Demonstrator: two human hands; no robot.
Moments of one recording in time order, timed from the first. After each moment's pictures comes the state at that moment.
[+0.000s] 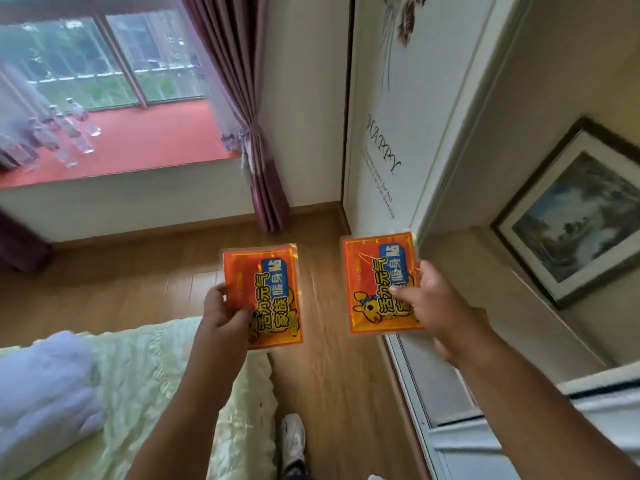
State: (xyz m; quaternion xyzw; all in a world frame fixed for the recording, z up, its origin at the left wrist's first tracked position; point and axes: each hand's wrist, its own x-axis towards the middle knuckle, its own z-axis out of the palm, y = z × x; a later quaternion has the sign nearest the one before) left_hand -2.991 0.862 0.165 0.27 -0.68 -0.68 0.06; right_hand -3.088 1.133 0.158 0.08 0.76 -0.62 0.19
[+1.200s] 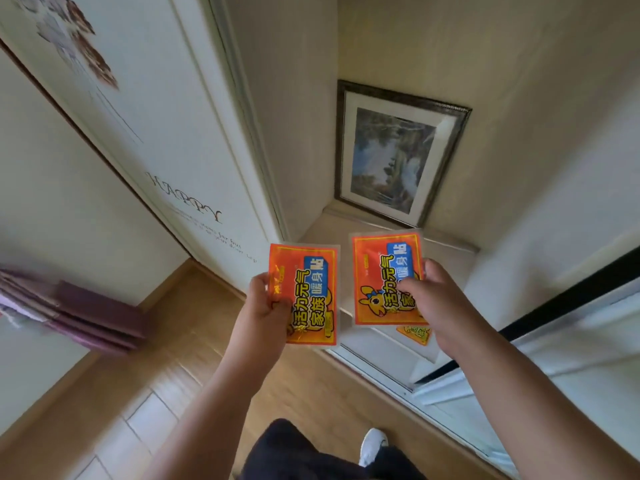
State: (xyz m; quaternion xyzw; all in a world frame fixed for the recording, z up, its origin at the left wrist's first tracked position) left_hand -3.276 1.031 0.134 -0.05 -0.81 -0.54 -0.24; right_hand -3.165 1.253 0.118 0.44 0.66 -0.60 -0.05
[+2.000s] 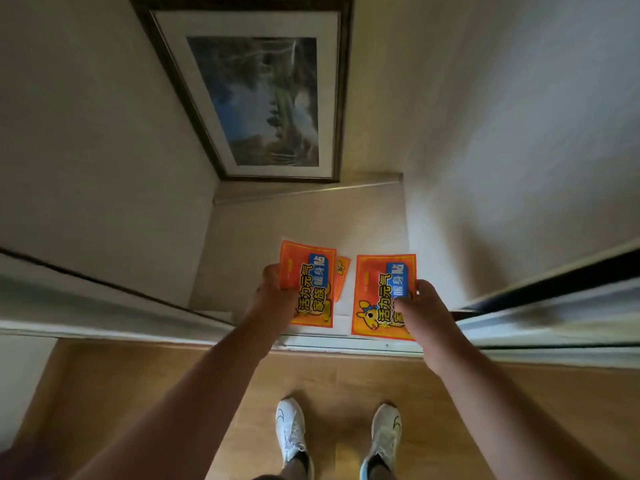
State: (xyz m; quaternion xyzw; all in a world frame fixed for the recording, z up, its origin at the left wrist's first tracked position) left_hand -3.420 1.223 -0.067 -0.21 -0.80 -0.34 -0.44; right_hand -3.201 1.297 -0.068 0.69 0.48 -0.53 -0.11
